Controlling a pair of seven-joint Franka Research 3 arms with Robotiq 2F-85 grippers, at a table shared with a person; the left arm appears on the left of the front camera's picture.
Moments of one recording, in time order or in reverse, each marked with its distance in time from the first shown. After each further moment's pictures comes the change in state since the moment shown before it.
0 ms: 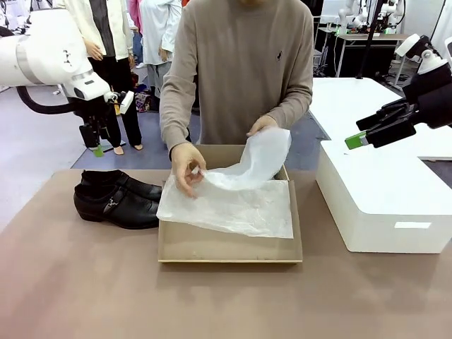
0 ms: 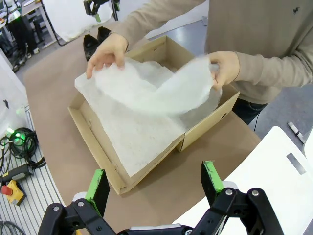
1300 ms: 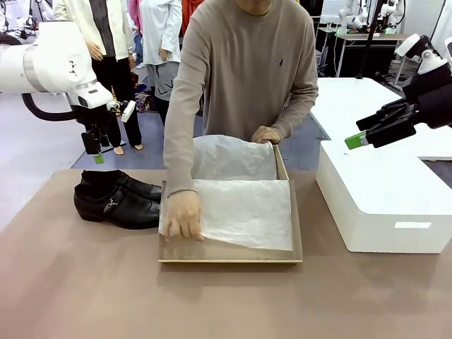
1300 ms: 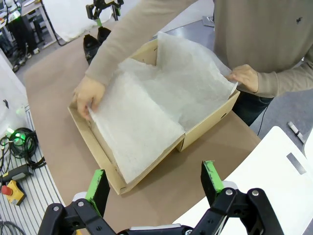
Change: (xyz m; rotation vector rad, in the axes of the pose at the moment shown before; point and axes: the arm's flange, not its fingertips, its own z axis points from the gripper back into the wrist) left arm -0.001 0.005 -0.020 -0.033 0.024 -0.013; right arm 0.000 0.000 0.000 0.000 0.000 0.000
